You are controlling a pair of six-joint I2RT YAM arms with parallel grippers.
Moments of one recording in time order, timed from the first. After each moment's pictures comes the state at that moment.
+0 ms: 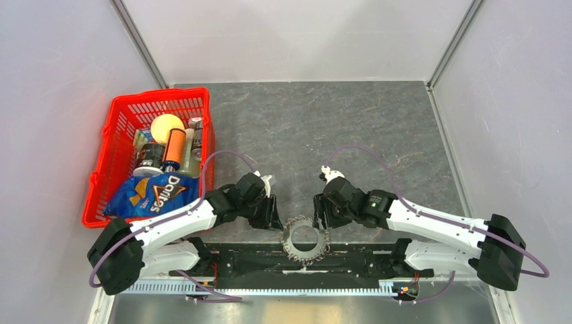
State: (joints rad) left arm -0.84 1.11 0.56 -0.39 0.31 -0.76; right arm 1.02 1.09 0.70 -0.56 0.04 0.71
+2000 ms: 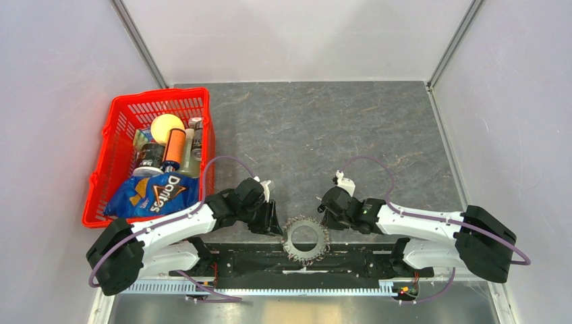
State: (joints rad) left arm -0.86 1.09 0.48 -0.34 0.34 -0.80; right arm 1.02 1.19 0.52 -0.33 0.20 1.04
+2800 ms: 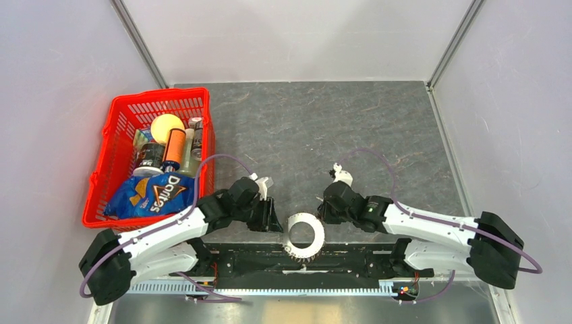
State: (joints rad) left arm -0.86 1.00 0.48 -0.35 0.34 -0.79; right arm 1.02 1.14 0.55 -0.32 0.19 0.98
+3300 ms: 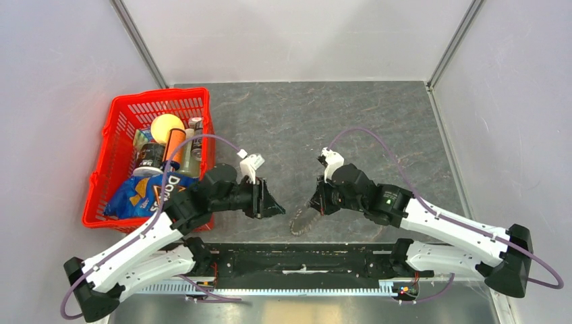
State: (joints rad) left arm -0.86 0.78 0.74 -0.49 0.34 -0.73; right arm 1.02 1.01 0.81 -0.44 0.05 0.65
